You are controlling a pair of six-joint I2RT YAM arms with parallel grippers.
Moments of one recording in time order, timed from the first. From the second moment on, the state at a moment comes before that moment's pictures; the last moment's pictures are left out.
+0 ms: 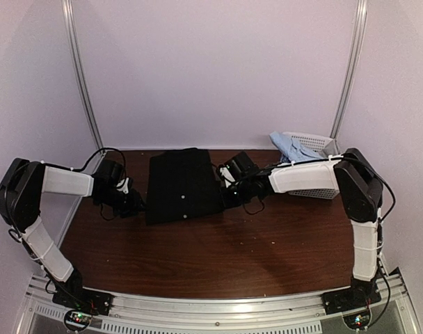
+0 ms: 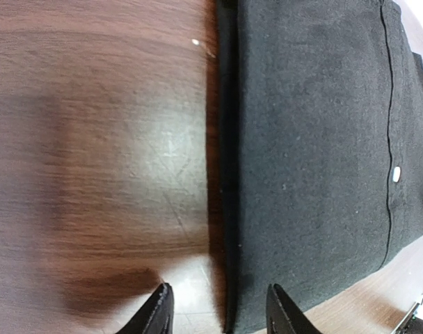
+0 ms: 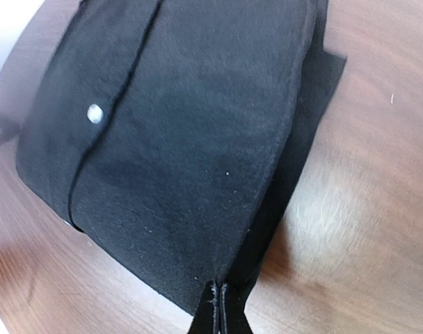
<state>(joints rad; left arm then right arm) -0.25 1.66 0.85 -0.23 0.32 -0.51 0.78 2.06 1.45 -0.27 -0.08 0.40</state>
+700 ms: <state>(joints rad) -0.34 1.63 0.78 -0.21 0.33 -0.55 0.80 2.05 1.33 -0.22 -0.08 0.44</state>
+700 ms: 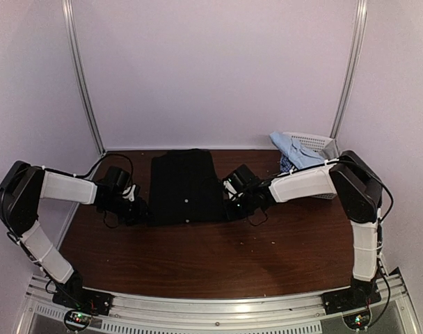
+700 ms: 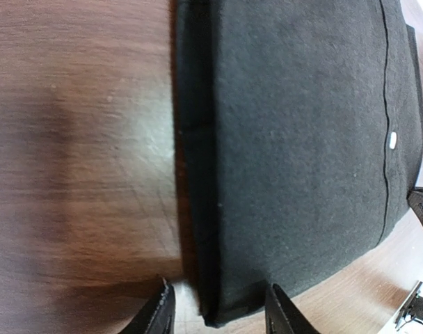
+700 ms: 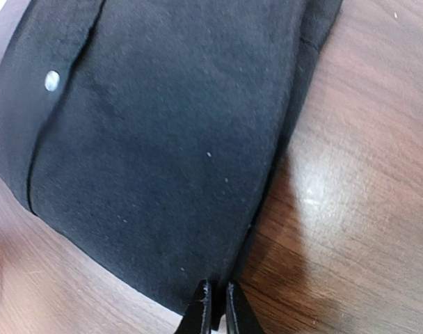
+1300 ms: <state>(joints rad) -0.37 1.61 0.76 -0.20 0.32 -0.58 0.81 2.04 1.30 -0.20 -0.07 0.47</state>
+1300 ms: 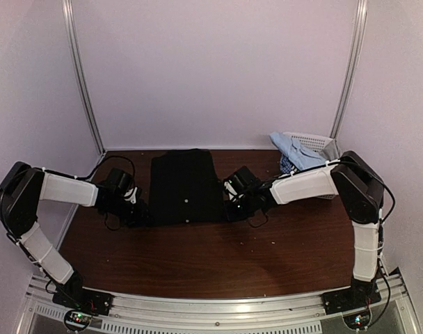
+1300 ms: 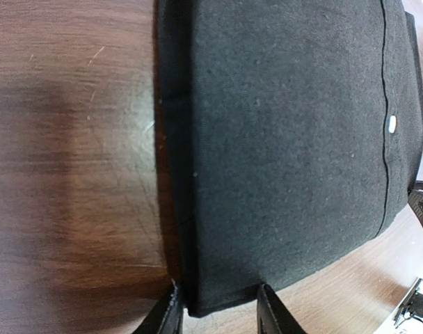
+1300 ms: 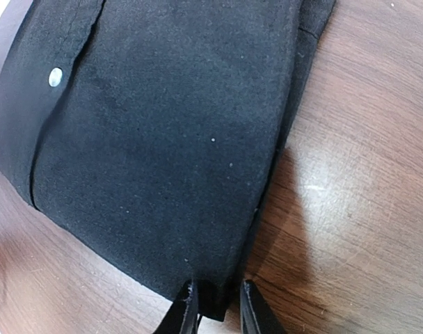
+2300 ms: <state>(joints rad) -0.43 1.46 0.72 -0.31 0.33 -0.61 0.84 1.89 1.14 -0.15 -0.11 0.50</state>
